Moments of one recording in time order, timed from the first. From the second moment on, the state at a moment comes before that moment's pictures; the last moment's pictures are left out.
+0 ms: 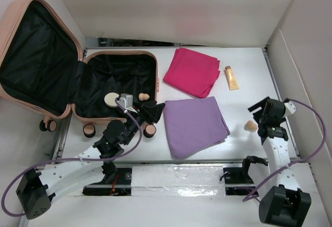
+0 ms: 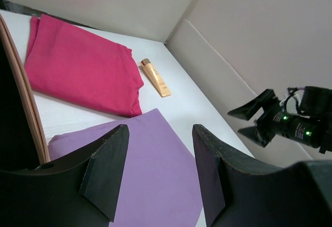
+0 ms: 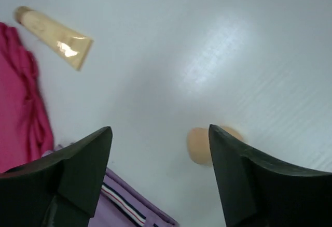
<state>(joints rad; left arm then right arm) -0.89 0.70 0.34 0.53 -0.29 -0.54 -0.20 0.77 0.51 -0.29 0.23 0.71</state>
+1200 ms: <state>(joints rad) -0.89 0.62 0.34 0.52 -0.30 -0.55 0.22 1.01 0.69 -0.23 0.10 0.75</state>
